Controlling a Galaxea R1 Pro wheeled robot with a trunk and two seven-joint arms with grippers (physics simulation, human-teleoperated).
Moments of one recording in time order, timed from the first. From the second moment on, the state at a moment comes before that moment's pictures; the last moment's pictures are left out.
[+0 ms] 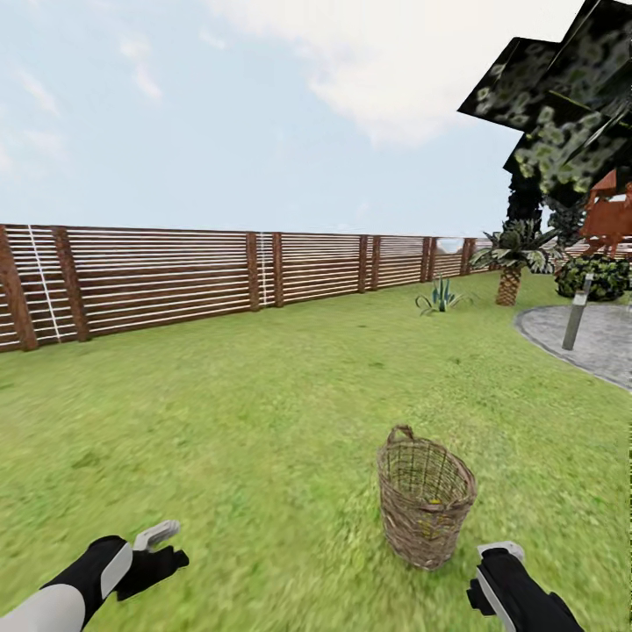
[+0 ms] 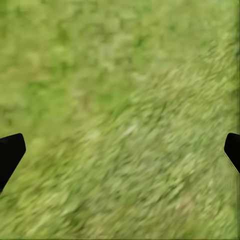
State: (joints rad) left arm -0.63 0.21 0.19 -0.24 0.18 0.53 -0.16; right arm -0.44 -0.14 0.01 -0.58 0.10 0.72 -0.16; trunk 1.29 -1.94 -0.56
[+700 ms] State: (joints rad) left arm -0.63 0.28 0.18 -0.24 0.17 0.53 -0.16; right arm -0.44 -0.26 -0.01 -0.58 0.11 0.75 0.15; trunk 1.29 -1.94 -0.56
